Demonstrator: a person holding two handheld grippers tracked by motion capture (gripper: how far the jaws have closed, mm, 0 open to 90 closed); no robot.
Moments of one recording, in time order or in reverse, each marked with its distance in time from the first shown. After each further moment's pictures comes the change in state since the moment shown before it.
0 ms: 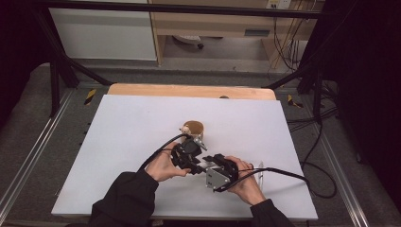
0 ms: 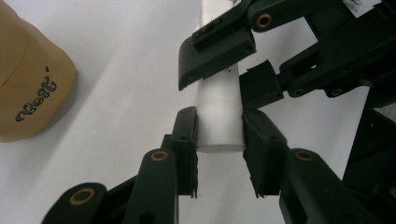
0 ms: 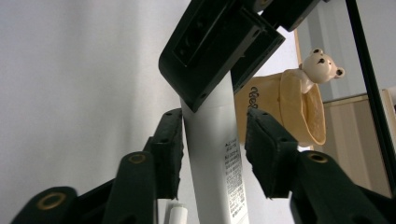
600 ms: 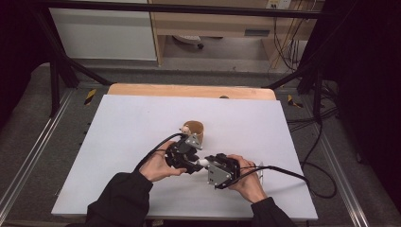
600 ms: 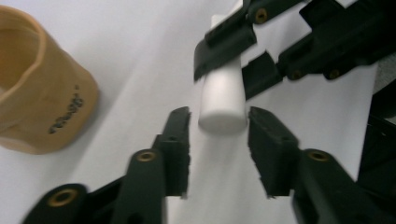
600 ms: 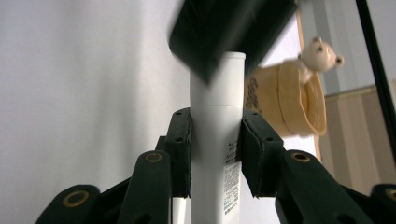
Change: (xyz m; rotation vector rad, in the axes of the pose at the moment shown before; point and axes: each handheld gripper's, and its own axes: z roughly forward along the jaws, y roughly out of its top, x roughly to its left) left arm 0.004 -0.013 -0.011 -0.121 0.028 0.053; right arm -0.008 -0.004 -0.004 0.030 0.018 0.045
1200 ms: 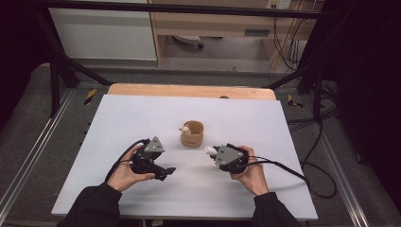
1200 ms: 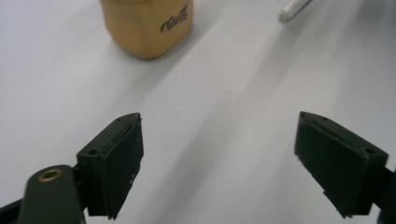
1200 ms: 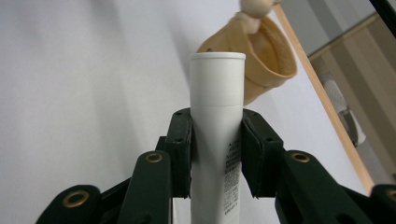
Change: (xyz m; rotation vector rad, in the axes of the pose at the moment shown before) left arm 0.031 -0.099 -0.028 -0.133 0.176 -0.140; right arm -0.026 -0.020 -0.005 0.007 -0.028 0.385
